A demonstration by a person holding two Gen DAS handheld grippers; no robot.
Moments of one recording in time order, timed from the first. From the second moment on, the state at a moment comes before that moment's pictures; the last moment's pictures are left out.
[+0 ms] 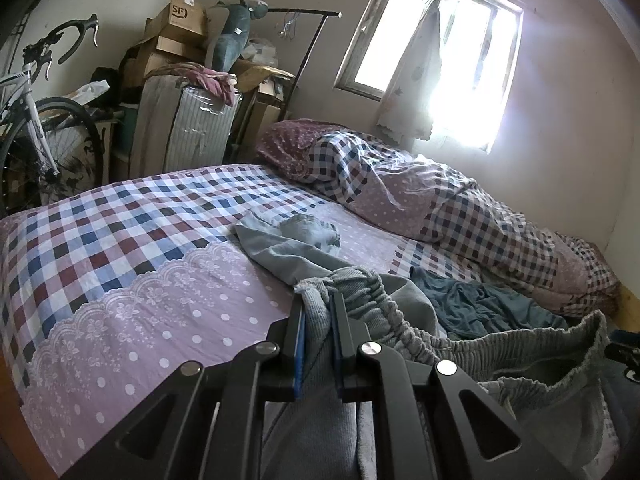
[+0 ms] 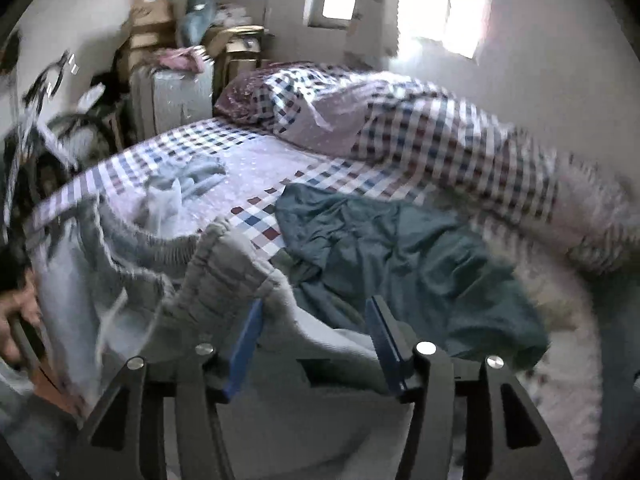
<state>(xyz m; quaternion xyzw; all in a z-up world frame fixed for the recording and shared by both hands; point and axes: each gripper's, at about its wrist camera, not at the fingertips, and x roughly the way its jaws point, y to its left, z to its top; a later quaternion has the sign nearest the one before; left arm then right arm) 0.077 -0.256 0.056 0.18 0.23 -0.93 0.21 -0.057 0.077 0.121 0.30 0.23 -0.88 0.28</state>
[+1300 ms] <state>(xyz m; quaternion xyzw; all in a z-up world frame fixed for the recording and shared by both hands) 0.070 -0.262 0.047 0.21 0.22 -0.93 0.20 -0.001 0.045 0.025 0.22 0.55 -0.75 0.30</state>
